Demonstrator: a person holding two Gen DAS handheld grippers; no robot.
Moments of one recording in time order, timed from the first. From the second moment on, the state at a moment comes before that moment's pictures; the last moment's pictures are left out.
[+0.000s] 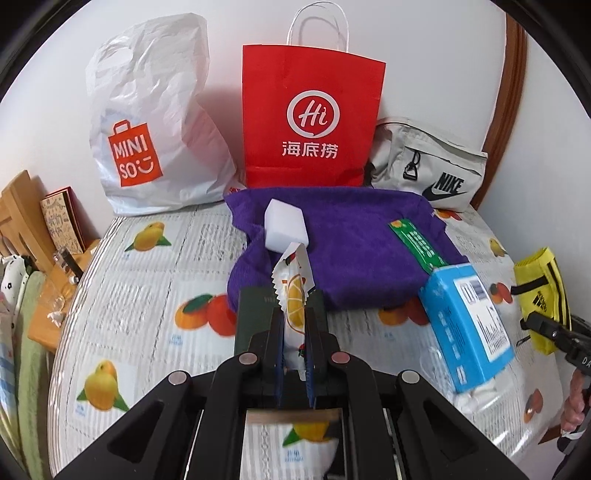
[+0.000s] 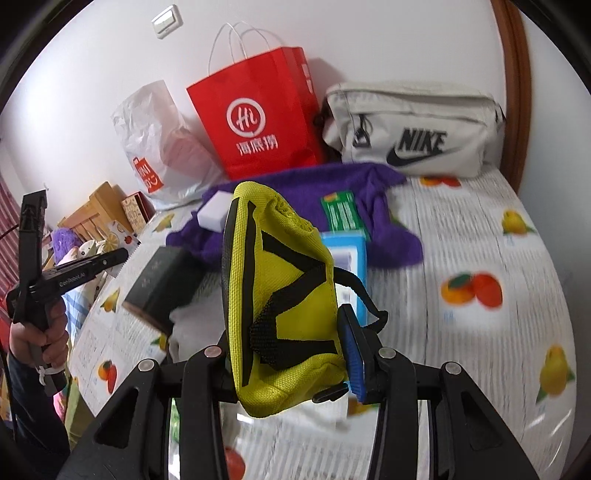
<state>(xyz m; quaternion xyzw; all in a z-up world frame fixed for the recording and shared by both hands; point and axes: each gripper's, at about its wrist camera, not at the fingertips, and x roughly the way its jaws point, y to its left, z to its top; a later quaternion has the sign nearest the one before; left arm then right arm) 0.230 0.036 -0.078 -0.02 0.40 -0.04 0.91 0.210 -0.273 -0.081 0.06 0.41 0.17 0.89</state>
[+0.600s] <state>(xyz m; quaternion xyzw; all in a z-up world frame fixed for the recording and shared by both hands) 0.314 0.031 -0.089 -0.02 0.42 -0.04 0.90 0.315 -0.247 -0.085 0.03 0.41 0.17 0.90</state>
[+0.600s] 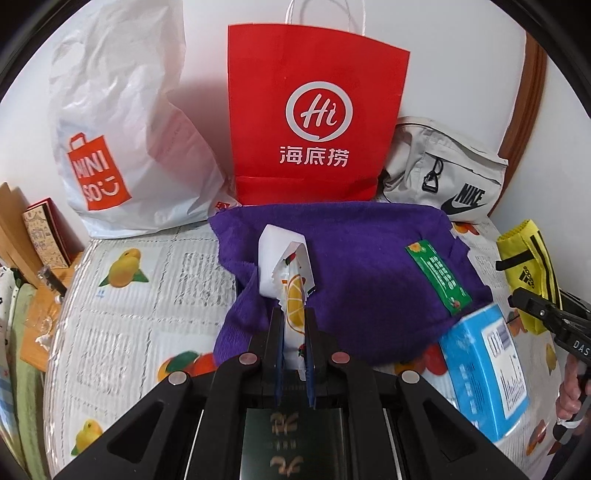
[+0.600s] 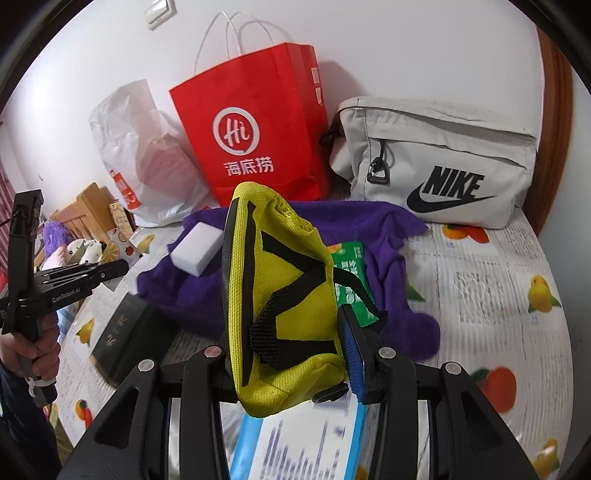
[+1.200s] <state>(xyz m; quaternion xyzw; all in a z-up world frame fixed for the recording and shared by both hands) 0.383 0.021 -0.135 -0.06 0.48 -0.09 0.87 0.403 -0.230 -0.128 -0.01 0.47 0.16 0.87</state>
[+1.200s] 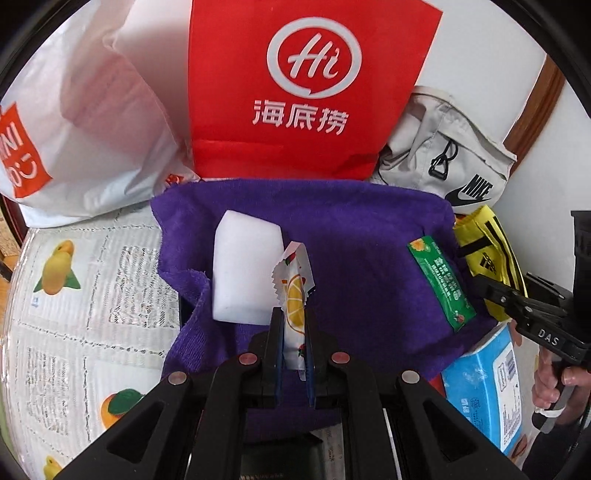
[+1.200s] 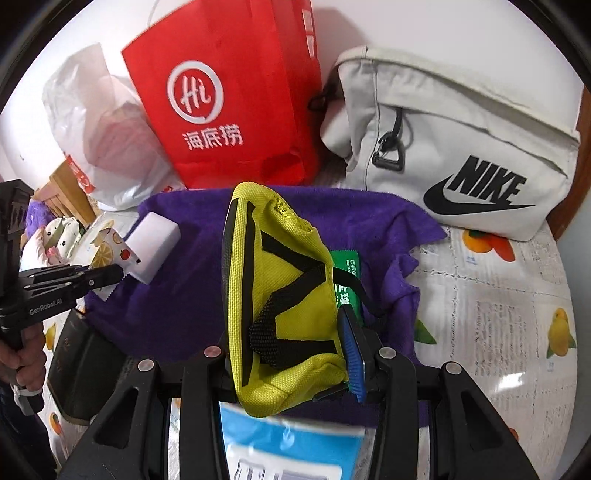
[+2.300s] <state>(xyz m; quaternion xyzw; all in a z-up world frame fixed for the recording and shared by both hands) 0.345 0.039 -0.104 -0.05 0.46 -0.04 0.88 0.376 -0.239 -0.109 0.00 0.46 0.13 0.88</state>
